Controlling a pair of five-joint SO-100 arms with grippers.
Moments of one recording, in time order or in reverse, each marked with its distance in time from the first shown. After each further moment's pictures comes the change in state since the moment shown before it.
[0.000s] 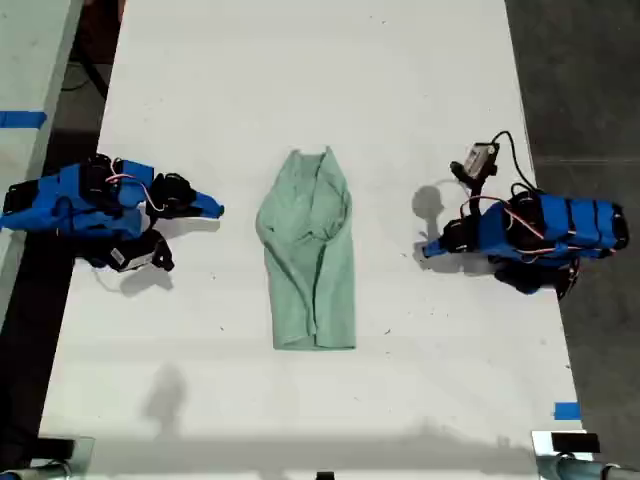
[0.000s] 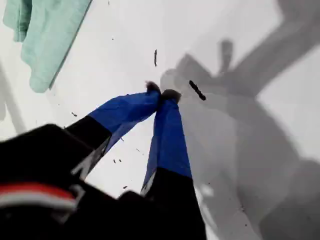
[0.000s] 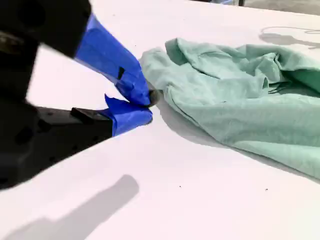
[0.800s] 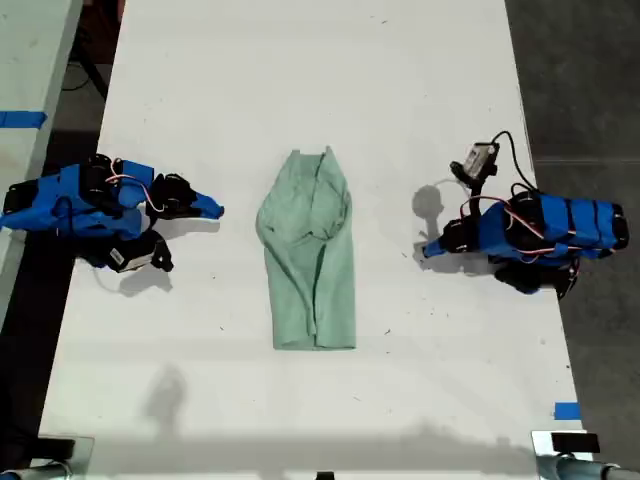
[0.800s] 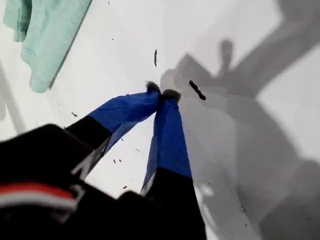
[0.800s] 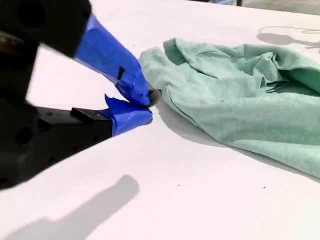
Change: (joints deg) arm 0 0.4 0.0 0.0 0.0 0.1; arm 1 0.0 0.0 0.0 0.0 0.0
